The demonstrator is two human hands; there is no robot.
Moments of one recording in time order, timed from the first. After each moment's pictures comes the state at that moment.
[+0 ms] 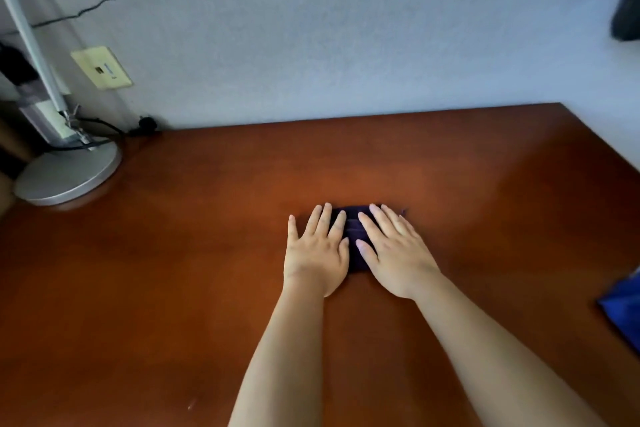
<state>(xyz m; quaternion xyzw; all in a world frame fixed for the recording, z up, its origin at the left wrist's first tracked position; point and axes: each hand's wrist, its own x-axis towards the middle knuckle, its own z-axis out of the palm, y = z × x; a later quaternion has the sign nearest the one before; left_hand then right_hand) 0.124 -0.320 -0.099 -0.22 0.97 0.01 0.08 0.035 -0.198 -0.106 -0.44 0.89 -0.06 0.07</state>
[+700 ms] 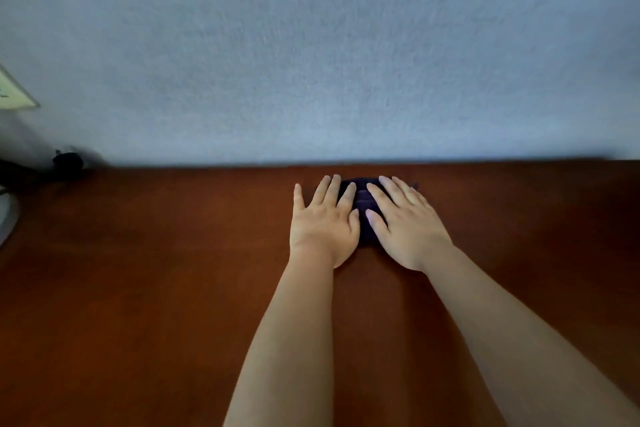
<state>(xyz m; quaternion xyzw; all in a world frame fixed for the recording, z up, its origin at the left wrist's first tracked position) -0.069 -0.464 -0.103 -0.21 0.98 0.05 0.03 -0.158 -0.344 -0.109 -0.42 0.90 -0.06 0.03</state>
